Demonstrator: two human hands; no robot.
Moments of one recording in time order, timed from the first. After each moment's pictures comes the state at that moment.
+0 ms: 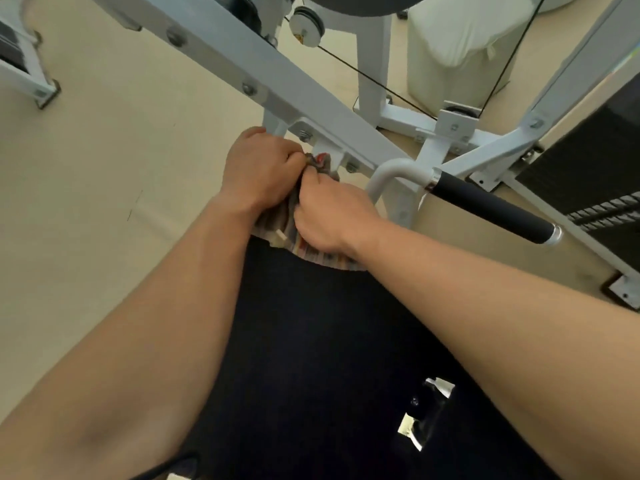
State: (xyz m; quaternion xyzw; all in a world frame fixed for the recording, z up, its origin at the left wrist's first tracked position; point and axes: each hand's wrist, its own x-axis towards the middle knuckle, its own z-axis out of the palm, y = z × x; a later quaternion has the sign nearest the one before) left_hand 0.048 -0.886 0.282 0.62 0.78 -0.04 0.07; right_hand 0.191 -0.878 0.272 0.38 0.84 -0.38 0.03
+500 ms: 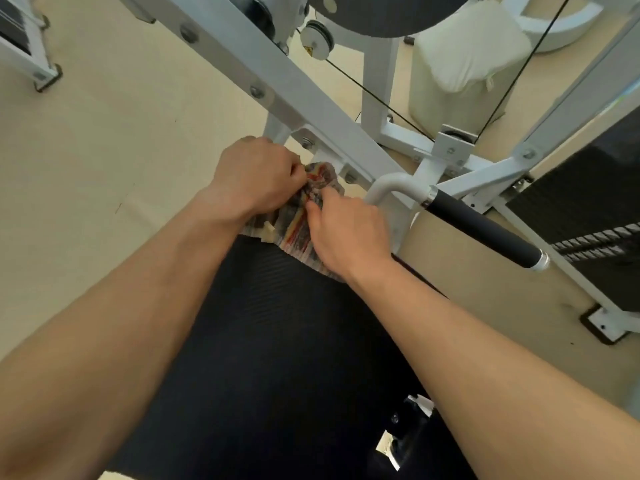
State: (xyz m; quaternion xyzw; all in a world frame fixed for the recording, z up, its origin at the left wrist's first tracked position) left_hand 0.052 -0.889 0.293 0.60 0.78 -0.16 0.06; right_hand 0.210 -0.898 0.253 0.46 0.83 -0.31 -0.09
